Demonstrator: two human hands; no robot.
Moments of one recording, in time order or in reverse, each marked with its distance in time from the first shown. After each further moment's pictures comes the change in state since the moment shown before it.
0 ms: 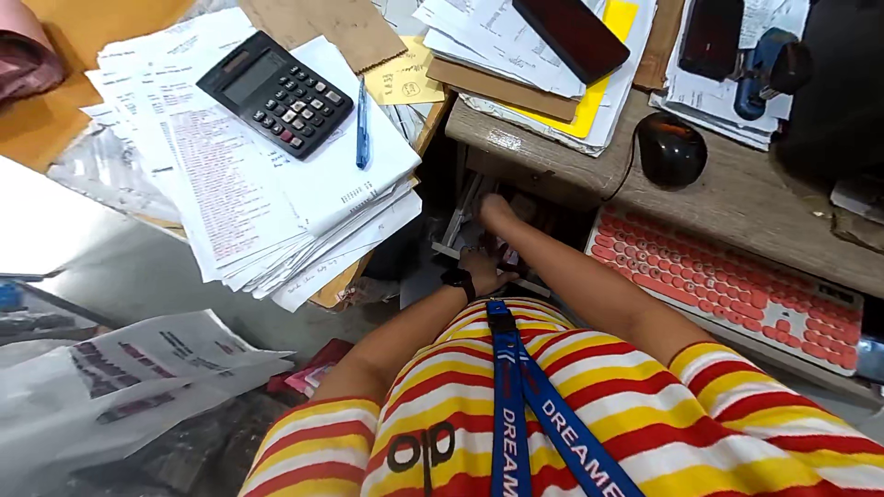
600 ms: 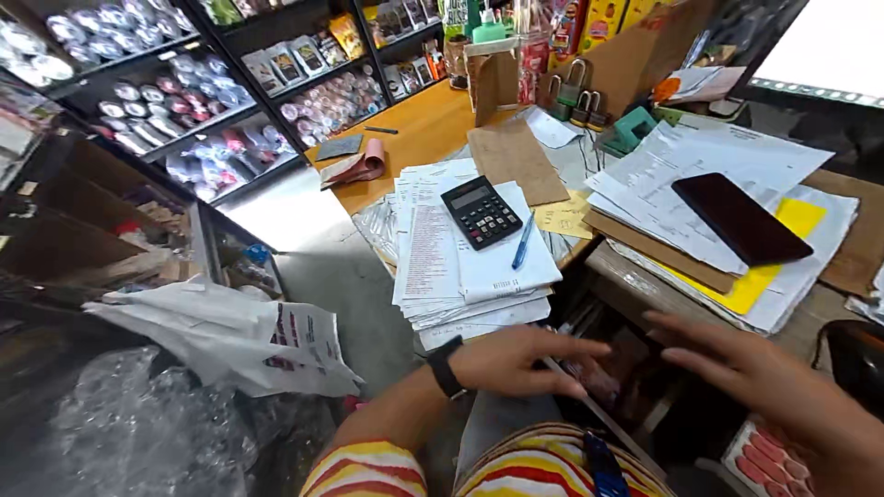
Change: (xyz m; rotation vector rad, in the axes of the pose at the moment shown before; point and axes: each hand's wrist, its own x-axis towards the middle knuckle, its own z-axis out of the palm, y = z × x) left_hand -0.203 -0.032 -0.109 -0.424 0.675 0.728; right_hand -0.109 0.063 -0.105 0.038 0.336 -0.923
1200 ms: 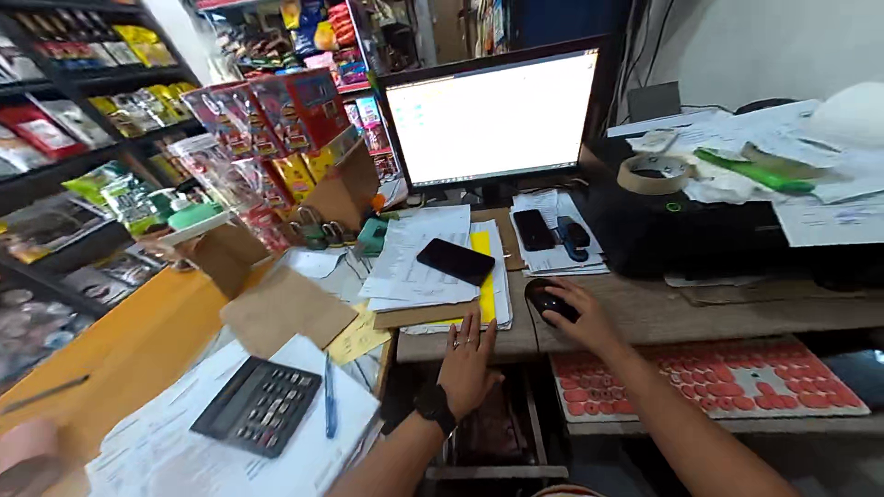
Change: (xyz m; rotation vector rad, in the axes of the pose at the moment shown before) left_hand 0.176 -0.069 0.087 0.688 -0.380 -0.066; right_hand -0.087 0.075 -0.009 -0.201 0.897 0.454
